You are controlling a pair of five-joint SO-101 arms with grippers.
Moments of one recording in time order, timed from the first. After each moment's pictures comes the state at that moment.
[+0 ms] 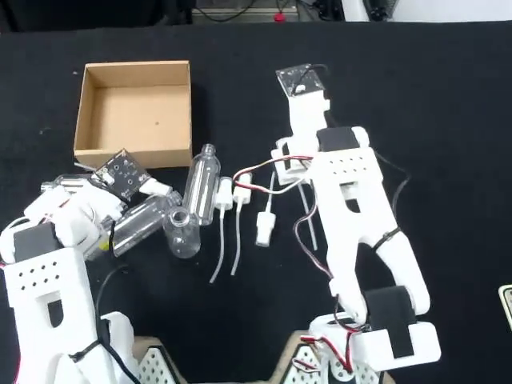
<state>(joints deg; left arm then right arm) -24.9 -52.4 52.4 65.6 -67.1 -9.1 -7.7 20.5 65.5 6.3</state>
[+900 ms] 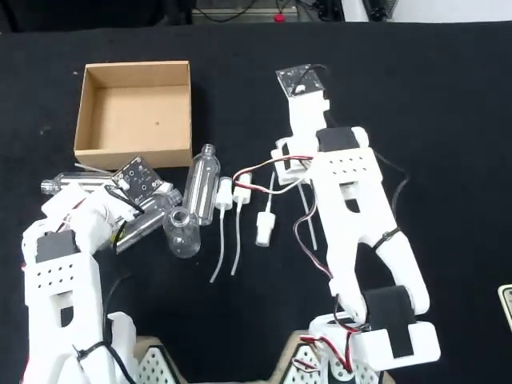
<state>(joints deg) -21.1 -52.1 63.9 45.8 -67.2 -9.1 -7.7 20.5 65.5 6.3</state>
